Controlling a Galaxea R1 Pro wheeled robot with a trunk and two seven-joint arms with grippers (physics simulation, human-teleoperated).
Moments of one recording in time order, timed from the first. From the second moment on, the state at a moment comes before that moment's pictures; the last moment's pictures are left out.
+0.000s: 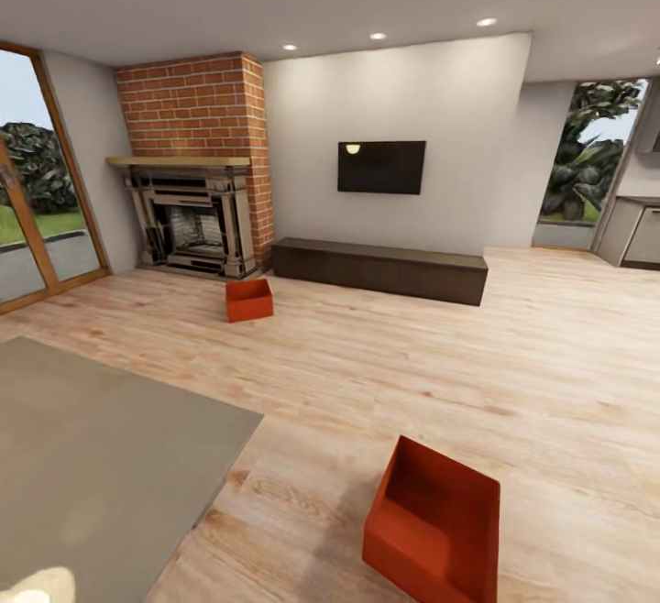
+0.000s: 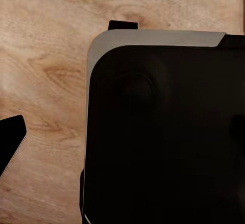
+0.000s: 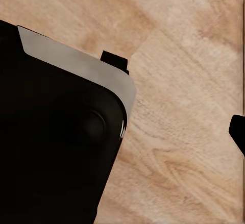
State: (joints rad) left arm 0.00 0.03 0.01 -0.13 0.08 0.01 -0.01; right arm -0.12 -0.03 0.54 0.02 -0.18 -0.08 0.00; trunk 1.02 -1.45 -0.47
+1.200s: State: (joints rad) left arm 0.00 0.03 0.01 -0.13 0.08 0.01 -0.01; right arm -0.12 -0.03 0.54 0.02 -0.18 -0.08 0.00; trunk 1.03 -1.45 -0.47
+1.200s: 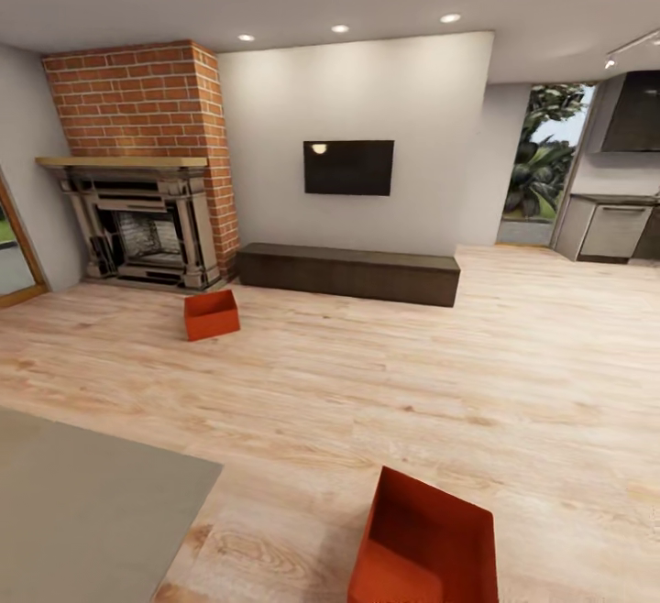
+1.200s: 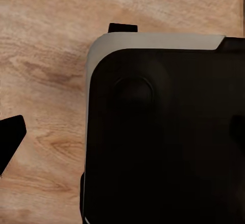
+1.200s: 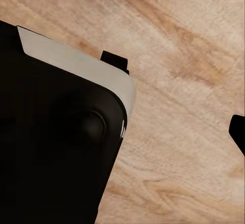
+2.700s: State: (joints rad) left arm 0.00 0.03 0.01 -0.14 0.08 0.01 -0.01; right arm -0.12 -0.03 0.54 0.02 -0.18 -0.08 0.00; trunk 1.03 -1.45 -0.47
